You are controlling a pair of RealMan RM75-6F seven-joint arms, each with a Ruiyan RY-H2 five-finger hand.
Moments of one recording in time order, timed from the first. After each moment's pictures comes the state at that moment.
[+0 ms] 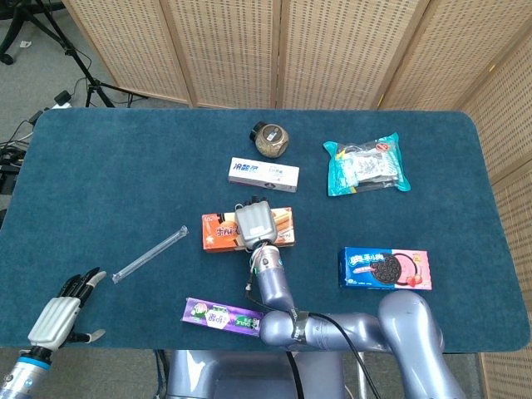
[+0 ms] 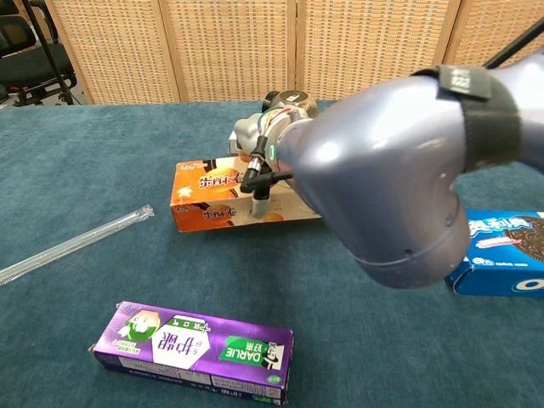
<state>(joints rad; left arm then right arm) -0.11 -1.33 0.14 -1.35 1.60 1.32 -0.26 1.29 -1.93 0.43 -1.35 -0.26 1.19 -1.20</state>
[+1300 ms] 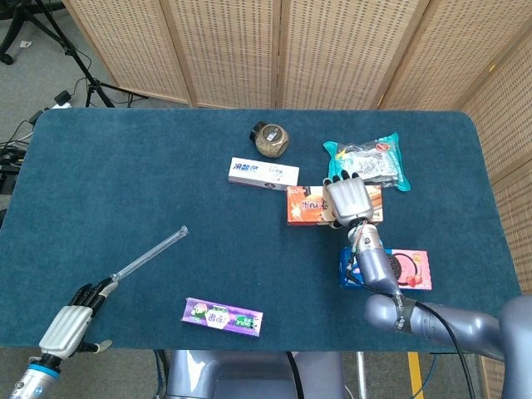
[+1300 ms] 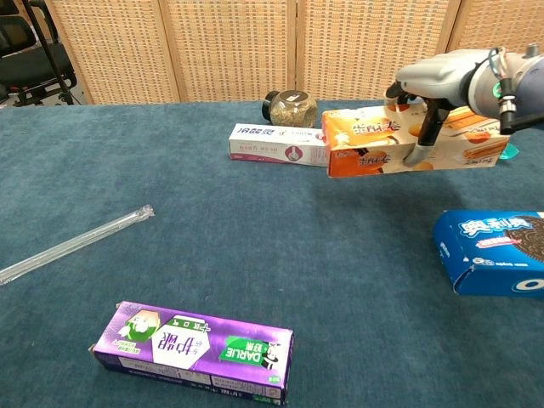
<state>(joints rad) -0.10 -1.36 0.18 -1.37 1.63 1.30 -0.18 0.98 -1.43 0.22 -1.55 -0.52 1.05 -0.88</state>
